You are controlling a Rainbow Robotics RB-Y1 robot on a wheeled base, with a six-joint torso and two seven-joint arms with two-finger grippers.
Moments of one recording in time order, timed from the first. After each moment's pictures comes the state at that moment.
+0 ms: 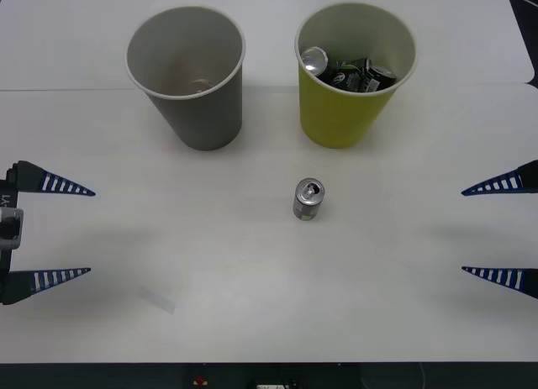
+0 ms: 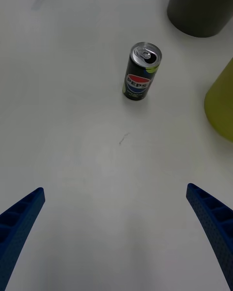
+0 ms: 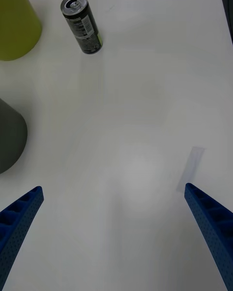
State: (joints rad) right arm 0.26 -1.13 -0.26 -2.01 1.31 -1.13 -0.09; left arm 0.26 1.13 0.26 -2.01 -1.31 -1.13 -0.09
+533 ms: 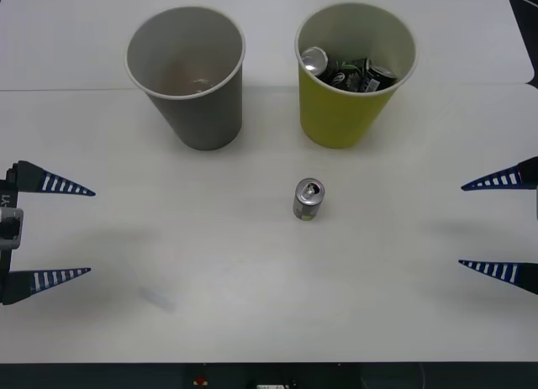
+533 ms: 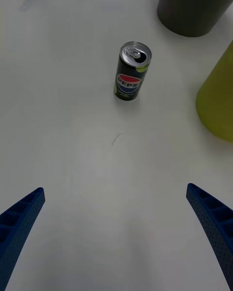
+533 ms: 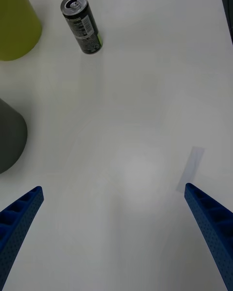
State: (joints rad) right arm 0.25 -1.13 -0.24 -1.99 1.31 -1.10 -0.08; left arm 0.26 1.13 0.26 -2.01 -1.31 -1.13 -0.09
